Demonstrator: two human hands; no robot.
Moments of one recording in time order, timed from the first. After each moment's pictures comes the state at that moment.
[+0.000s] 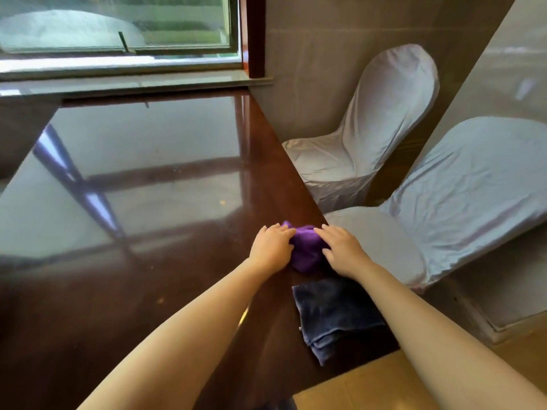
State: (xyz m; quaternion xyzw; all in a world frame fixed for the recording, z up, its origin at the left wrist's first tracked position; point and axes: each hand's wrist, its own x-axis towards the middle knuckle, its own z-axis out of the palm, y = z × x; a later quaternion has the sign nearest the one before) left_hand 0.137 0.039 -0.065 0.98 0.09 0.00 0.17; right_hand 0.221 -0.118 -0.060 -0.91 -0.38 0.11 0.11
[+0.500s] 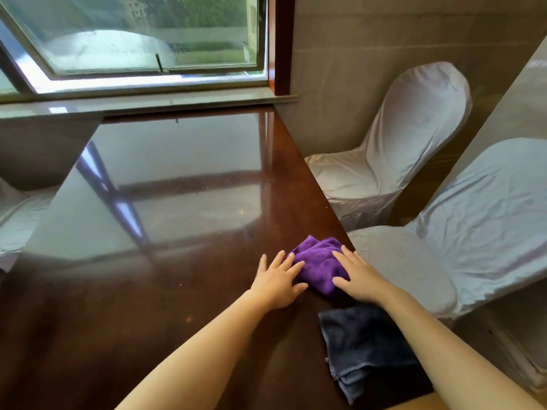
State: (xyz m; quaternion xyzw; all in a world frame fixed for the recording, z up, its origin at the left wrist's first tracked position) left_hand 0.101 0.074 -0.076 0.98 0.10 -0.12 0.13; right_hand 0.209 -0.093 -0.037 -0.90 -0.34 0.24 0.09
